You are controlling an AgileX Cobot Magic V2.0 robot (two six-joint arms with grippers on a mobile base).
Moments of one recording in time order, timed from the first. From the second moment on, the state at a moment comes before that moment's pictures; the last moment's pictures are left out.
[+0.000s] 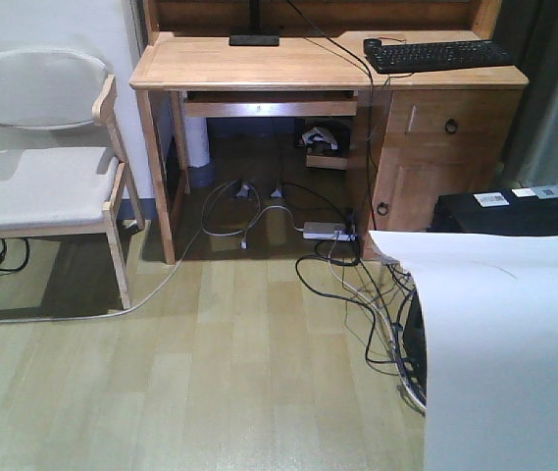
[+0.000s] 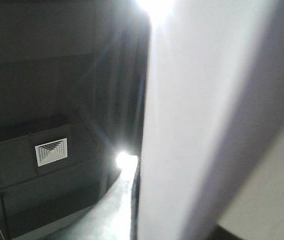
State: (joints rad) left arm -0.40 -0.02 -0.70 -0.15 0.83 0.28; right arm 0.13 0.36 -0.06 -0.27 -1.18 1.45
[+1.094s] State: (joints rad) left arm -0.40 -0.02 -0.70 -0.16 0.83 0.28; right arm 0.13 0.36 -0.06 -0.27 -1.18 1.45
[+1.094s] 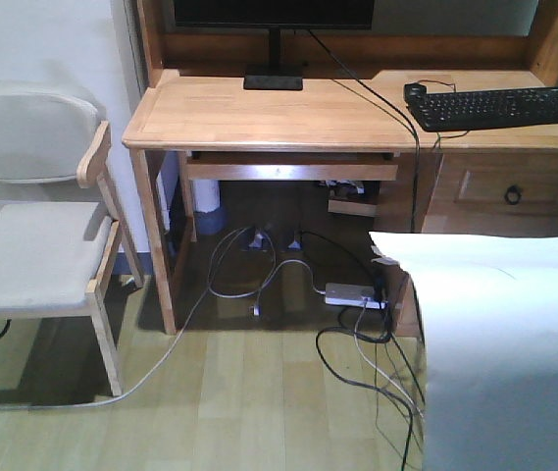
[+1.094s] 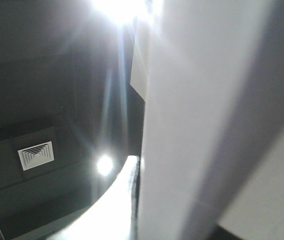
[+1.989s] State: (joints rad) left arm -0.40 -0.02 -0.70 -0.16 0.83 0.28; right arm 0.13 0.36 -0.06 -0.27 -1.18 1.45
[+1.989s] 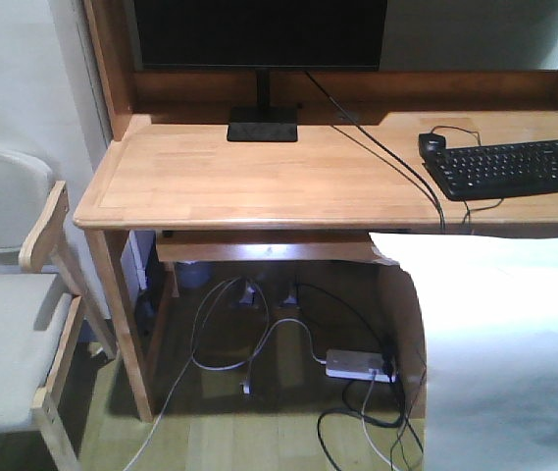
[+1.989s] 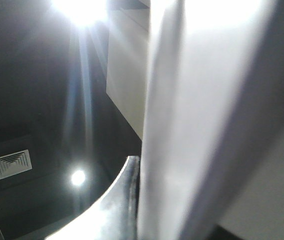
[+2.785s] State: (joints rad) left arm -0.40 -0.02 -0.70 -0.16 0.83 0.28; right arm 0.13 0.36 -0.06 -0.27 -1.18 1.45
